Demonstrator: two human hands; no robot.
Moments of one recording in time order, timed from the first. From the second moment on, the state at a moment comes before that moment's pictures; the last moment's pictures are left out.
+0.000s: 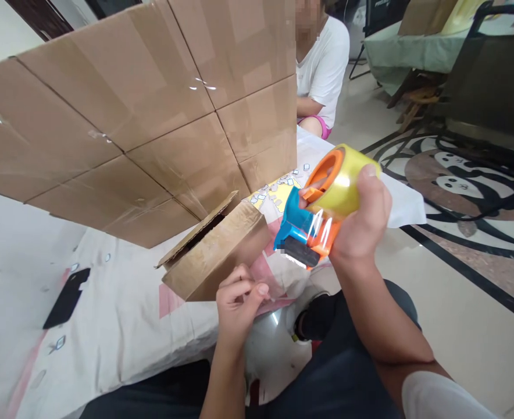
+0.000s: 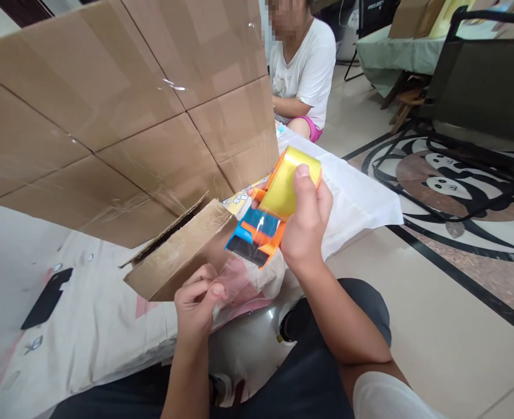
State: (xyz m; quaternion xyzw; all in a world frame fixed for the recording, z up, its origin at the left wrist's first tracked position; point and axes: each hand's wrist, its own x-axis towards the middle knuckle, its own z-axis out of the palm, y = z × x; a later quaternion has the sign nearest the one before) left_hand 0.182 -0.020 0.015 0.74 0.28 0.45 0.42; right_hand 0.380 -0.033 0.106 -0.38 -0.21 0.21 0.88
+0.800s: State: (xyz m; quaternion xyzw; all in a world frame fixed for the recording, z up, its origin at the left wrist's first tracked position) left_hand 0.209 -0.009 -0.014 0.69 0.32 0.49 0.42; right_hand 0.372 -0.018 0.090 -0.37 -0.21 0.46 0.78
